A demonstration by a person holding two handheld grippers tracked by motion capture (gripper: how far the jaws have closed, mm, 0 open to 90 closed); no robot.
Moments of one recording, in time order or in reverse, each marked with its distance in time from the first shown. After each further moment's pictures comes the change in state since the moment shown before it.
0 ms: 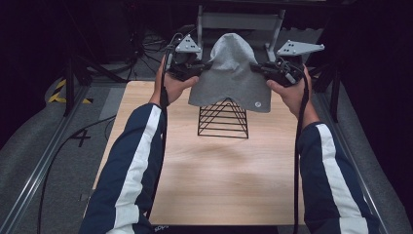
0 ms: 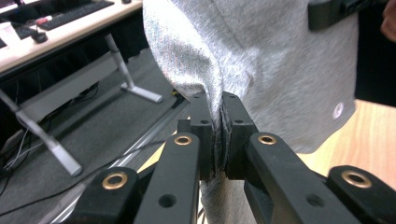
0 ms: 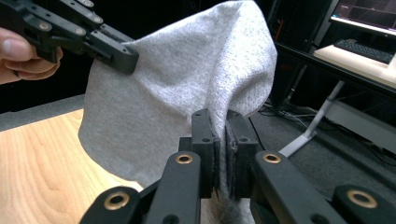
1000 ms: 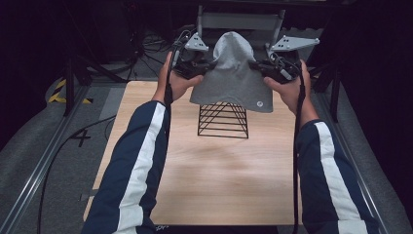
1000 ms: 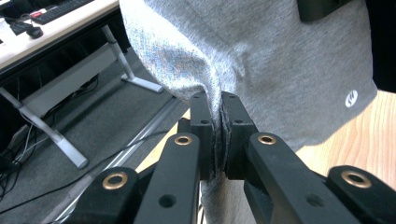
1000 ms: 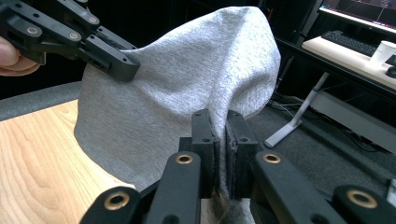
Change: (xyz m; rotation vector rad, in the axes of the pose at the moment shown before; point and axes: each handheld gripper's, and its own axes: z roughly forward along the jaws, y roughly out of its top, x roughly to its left) left arm -0.004 0.017 0.012 0.100 0.030 0.054; right arm 0.008 0.017 0.004 0.066 -0.060 -0.016
